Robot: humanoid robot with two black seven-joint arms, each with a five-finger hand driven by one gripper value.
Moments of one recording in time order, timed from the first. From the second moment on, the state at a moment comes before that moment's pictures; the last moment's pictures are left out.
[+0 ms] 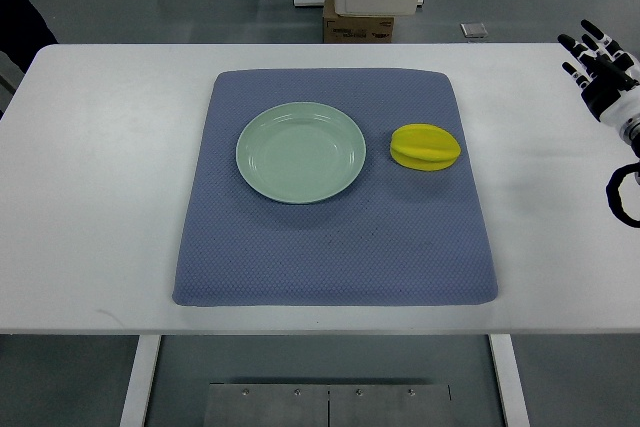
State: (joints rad) left arm -0.02 0.00 -0.10 -0.20 0.13 0.00 -0.01; right arm 0.91 -0.35 0.53 0.43 0.22 0.20 0.26
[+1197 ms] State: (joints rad) left arm -0.02 0.00 -0.10 -0.20 0.13 0.00 -0.01; right arm 0.81 -0.47 0.45 0.93 -0.24 0.03 0.41
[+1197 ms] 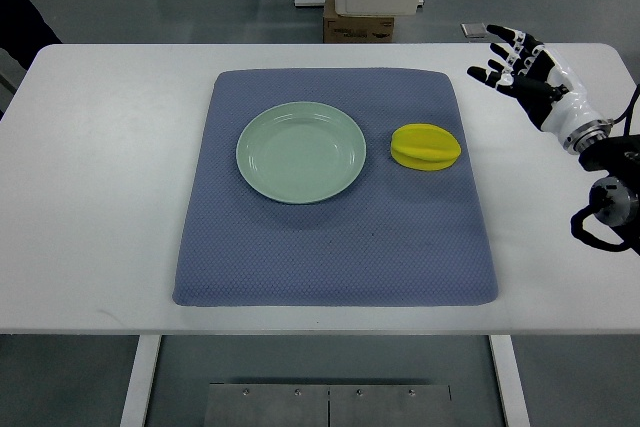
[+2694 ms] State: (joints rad) left arm -0.02 0.00 -0.10 -0.20 0.13 0.00 -0.01; right arm 1.03 -0.40 -0.21 0.90 -0.48 -0.29 0.53
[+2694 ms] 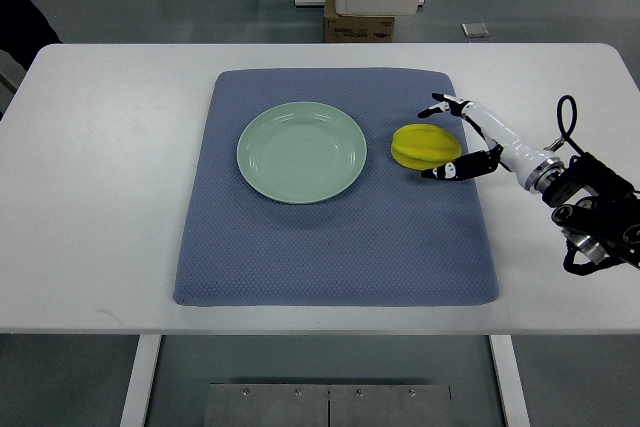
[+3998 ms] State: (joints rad) left arm -0.02 0.00 -0.10 -0.20 0.13 0.00 -0.01; right arm 1.10 -0.35 -0.34 0.81 -0.38 -0.28 0.53
